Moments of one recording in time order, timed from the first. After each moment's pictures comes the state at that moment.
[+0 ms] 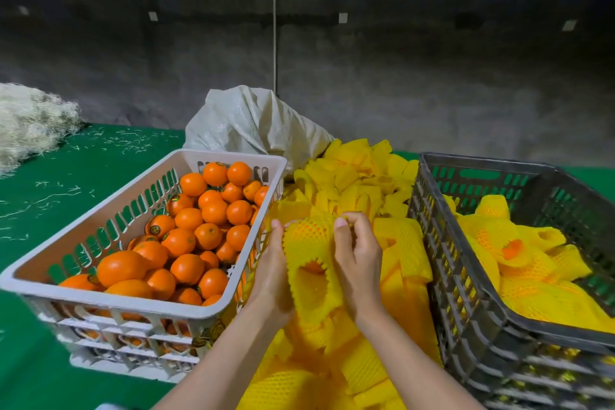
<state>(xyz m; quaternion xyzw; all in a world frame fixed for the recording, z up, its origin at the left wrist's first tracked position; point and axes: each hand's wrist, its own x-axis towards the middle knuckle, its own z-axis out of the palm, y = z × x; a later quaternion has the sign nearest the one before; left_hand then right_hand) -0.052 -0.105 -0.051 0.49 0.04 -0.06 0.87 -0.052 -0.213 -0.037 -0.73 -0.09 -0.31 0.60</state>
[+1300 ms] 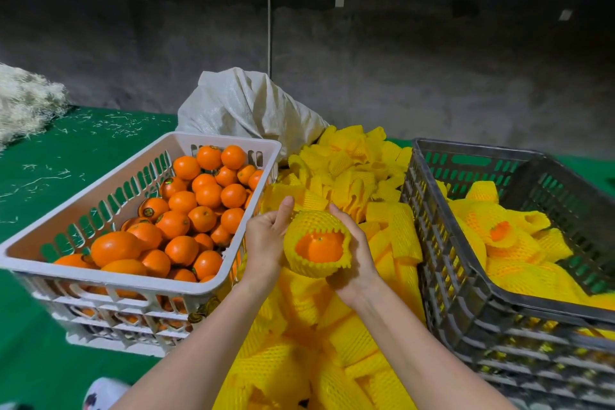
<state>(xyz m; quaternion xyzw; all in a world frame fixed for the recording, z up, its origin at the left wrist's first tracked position) -0.039 -0.105 -0.058 0.66 0.00 0.17 0.73 -0.048 -0.221 -0.053 -0.46 0.02 0.14 0.88</state>
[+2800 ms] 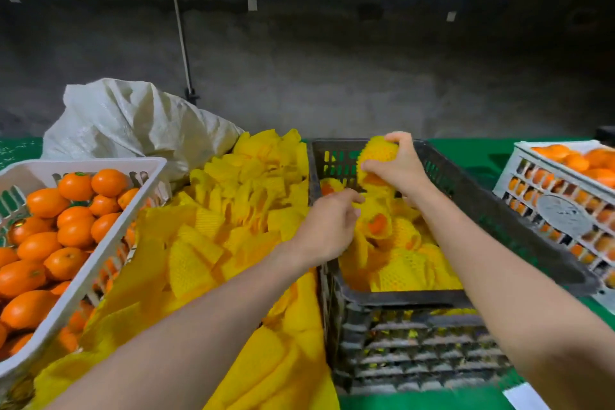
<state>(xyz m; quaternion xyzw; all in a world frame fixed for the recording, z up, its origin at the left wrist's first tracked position) -0.005 -0.344 -0.022 0.85 -0.32 0.09 0.41 0.036 -0.509 0.017 -0.84 0.11 -0.25 0.47</state>
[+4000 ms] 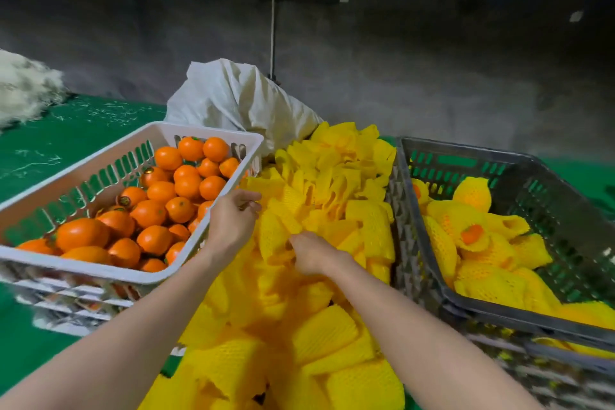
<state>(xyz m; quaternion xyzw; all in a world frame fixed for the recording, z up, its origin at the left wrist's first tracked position) -0.012 -0.106 -0.057 0.83 0.07 0.17 0.53 0.012 -0.249 -0.086 -0.96 -0.22 0.15 0.03</state>
